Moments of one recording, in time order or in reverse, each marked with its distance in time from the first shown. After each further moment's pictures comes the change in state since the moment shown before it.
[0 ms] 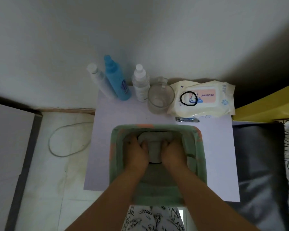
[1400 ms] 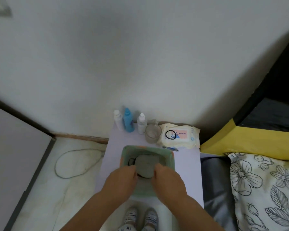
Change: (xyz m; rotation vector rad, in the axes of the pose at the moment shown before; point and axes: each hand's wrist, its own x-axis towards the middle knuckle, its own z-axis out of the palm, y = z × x) left_hand -0.147 0.058 -0.139 0.593 -0.162 0.447; right_hand -0.169 -0.025 -0.128 -0.559 -0.110 -0.623
